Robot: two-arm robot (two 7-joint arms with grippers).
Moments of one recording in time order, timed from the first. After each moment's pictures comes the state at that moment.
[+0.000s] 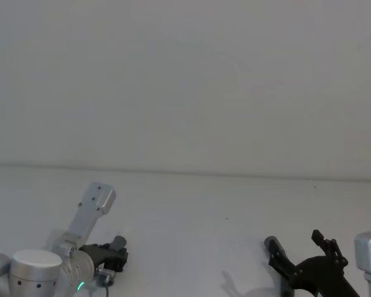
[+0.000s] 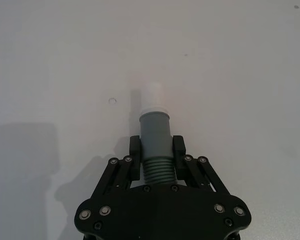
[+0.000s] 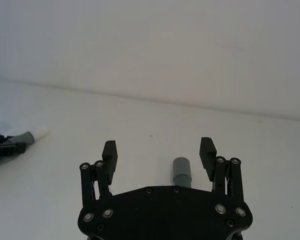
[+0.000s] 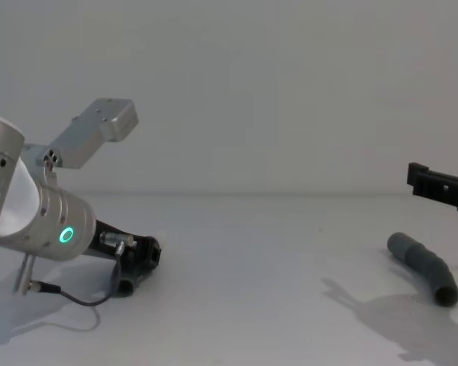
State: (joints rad) left arm -0.49 0.21 0.40 -1.37 -0.32 0.70 -0.03; right arm -0.01 0.33 -0.23 -1.77 0.28 0.05 0.06
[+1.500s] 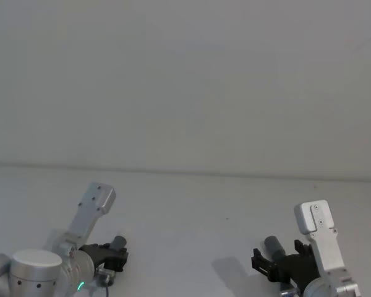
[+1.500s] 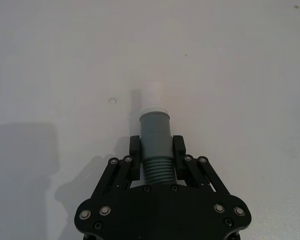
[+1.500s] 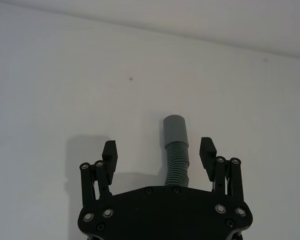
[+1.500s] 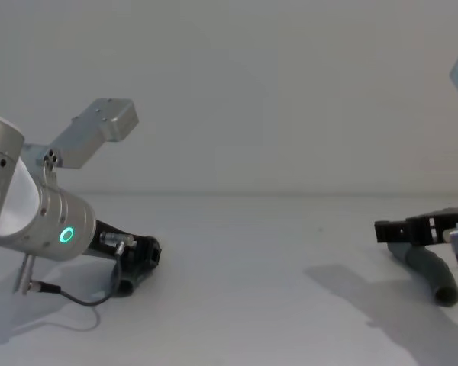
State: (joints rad) left arm -0.49 0.21 0.40 -1.37 -0.32 0.70 -0.03; right arm 0.21 0.23 -0.30 -1.67 0.17 0.56 -0.05
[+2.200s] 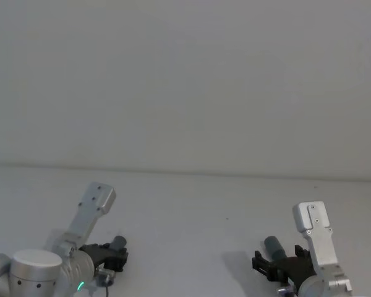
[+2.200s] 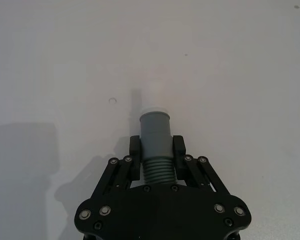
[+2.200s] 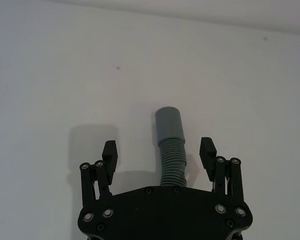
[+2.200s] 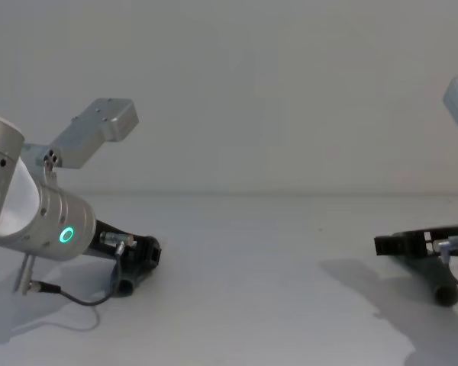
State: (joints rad) left arm -0.49 0.21 0.40 -1.37 -0.32 0.70 -0.03; right arm 0.26 0.17 -0.27 -1.55 0.17 0.57 -0.07
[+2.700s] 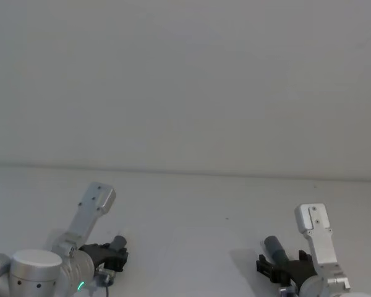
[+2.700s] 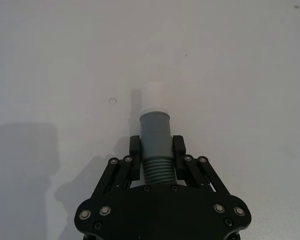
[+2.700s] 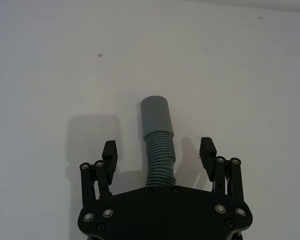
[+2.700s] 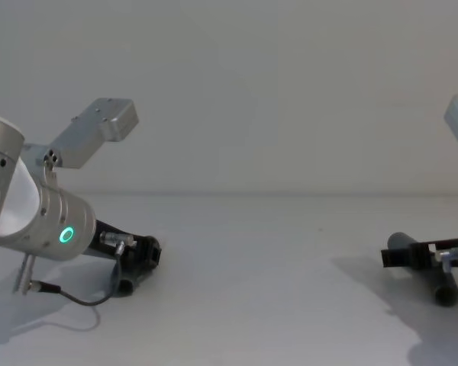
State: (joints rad) left arm -0.49 0.21 0.40 -1.37 -0.32 0.70 -0.03; right arm 0.29 0.15 -0.25 -1.48 0.16 0.59 -0.08
